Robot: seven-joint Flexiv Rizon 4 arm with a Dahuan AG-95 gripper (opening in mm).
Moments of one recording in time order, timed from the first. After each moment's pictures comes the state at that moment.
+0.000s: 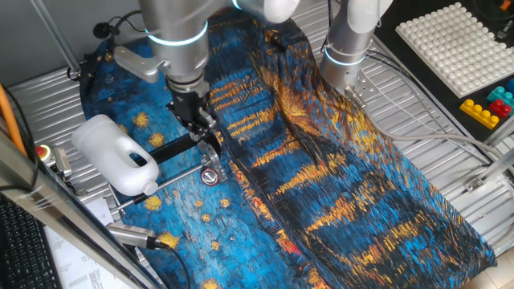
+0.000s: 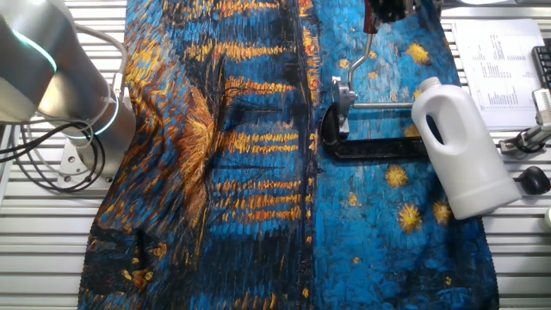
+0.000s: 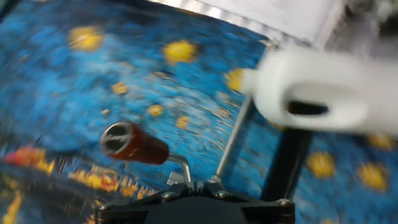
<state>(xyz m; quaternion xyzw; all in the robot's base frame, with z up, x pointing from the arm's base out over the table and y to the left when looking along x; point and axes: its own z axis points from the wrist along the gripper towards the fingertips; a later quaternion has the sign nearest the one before) 0.544 0.117 0.246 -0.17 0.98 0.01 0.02</state>
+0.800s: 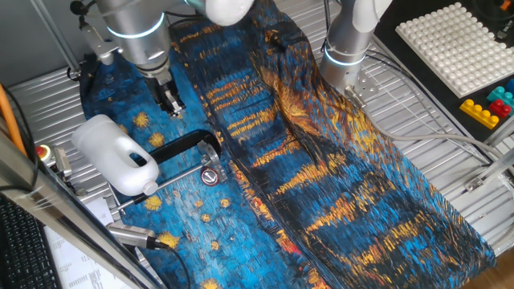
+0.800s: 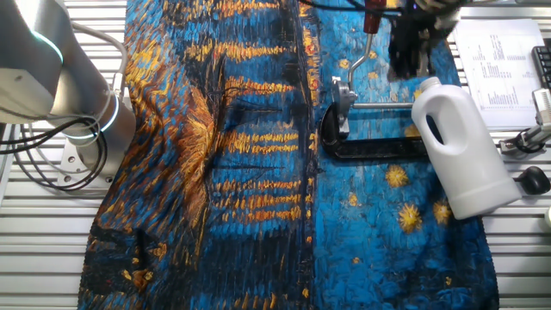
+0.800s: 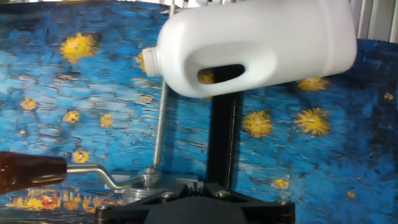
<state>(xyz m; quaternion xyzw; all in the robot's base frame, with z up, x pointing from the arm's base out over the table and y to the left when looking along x) 0.560 0.035 0.231 -0.08 1.00 0.00 -0.02</state>
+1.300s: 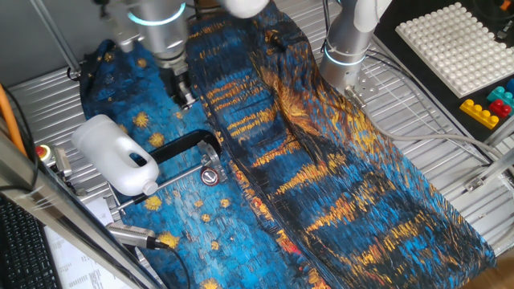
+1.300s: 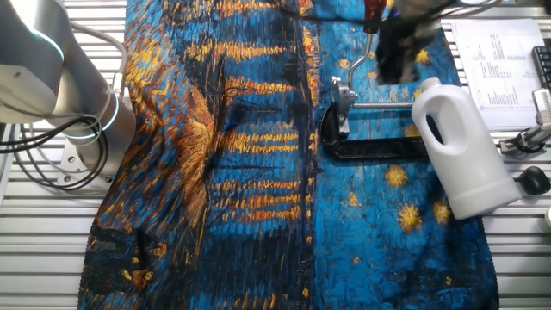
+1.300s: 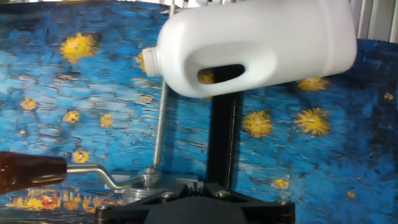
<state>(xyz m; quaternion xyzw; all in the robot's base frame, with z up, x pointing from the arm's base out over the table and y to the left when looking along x) 0.524 0.019 0.221 -0.08 1.00 0.01 0.01</state>
